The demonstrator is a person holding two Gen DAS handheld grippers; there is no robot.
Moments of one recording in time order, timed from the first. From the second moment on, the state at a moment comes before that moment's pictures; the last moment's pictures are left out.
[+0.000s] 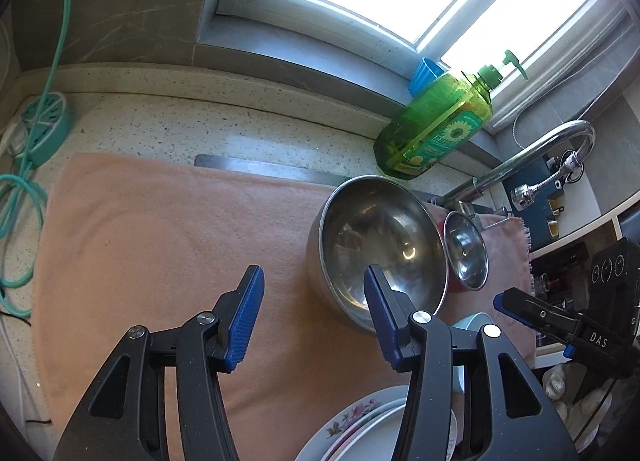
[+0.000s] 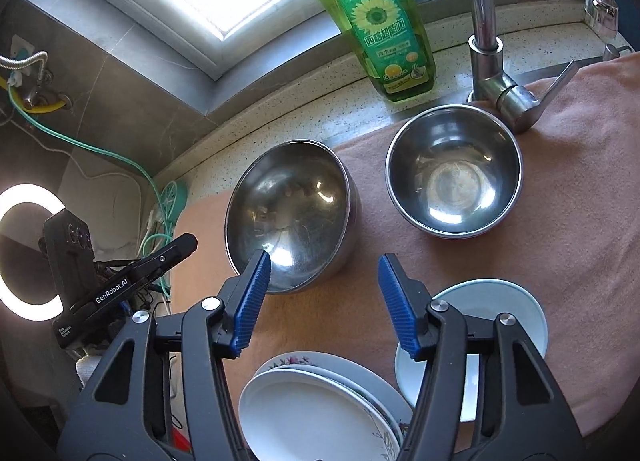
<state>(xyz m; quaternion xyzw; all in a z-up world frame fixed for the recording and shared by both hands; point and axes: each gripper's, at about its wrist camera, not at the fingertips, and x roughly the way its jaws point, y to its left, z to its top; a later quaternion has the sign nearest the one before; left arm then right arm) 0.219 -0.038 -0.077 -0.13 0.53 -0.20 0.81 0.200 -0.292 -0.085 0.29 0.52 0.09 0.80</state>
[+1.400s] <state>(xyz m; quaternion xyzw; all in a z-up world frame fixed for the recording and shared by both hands) 0.260 -0.064 -0.113 -0.12 0.56 -0.22 0.79 0.234 -0.274 -0.129 0.26 0.56 0.07 0.78</state>
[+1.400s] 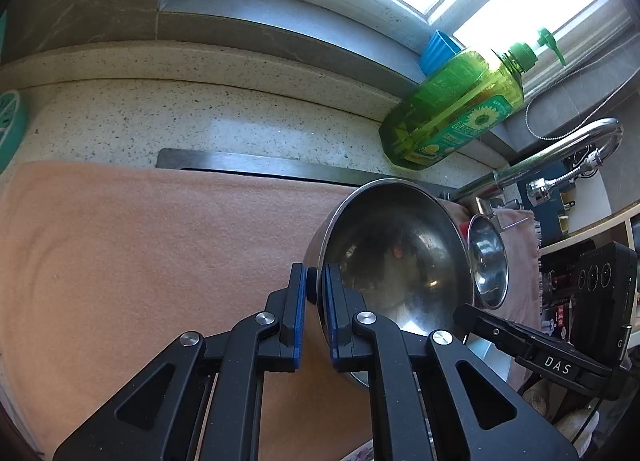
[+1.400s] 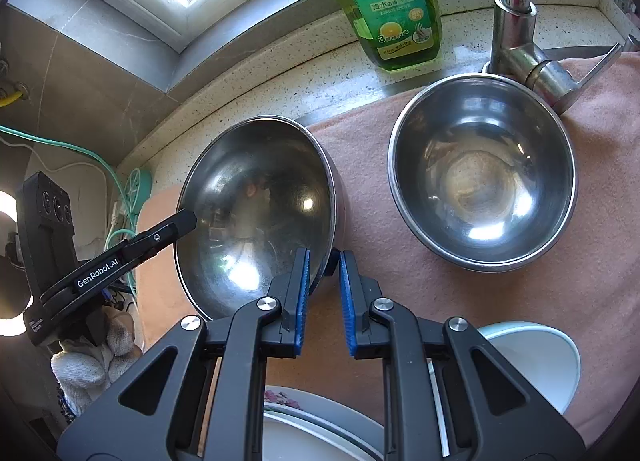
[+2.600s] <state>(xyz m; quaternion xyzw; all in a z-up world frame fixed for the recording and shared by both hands) 0.140 0.040 -0.084 -0.20 0.51 -0.12 0.83 0.171 -0.162 -0.100 0.16 0.57 0.20 0.78</state>
